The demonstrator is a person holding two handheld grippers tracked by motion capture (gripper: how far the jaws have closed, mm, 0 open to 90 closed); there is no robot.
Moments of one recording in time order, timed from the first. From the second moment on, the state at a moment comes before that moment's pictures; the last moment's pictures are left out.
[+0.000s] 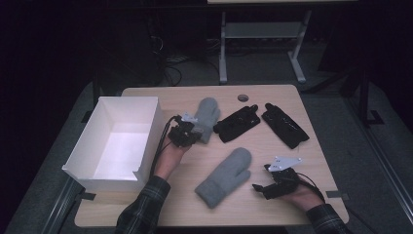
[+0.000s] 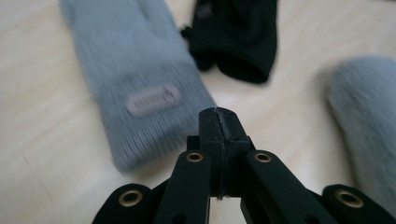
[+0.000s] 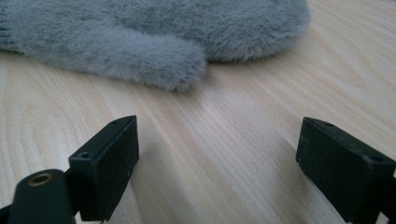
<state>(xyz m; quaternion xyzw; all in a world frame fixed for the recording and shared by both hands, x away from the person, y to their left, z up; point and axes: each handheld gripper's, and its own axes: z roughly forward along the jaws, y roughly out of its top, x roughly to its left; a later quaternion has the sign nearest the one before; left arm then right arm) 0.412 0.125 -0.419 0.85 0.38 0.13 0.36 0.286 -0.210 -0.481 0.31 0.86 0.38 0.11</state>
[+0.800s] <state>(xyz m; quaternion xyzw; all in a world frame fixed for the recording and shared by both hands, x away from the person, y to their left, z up) 0.440 0.123 -0.444 0.85 0.40 0.13 0.31 0.287 -0.211 -0.481 0.31 0.86 0.38 0.11</state>
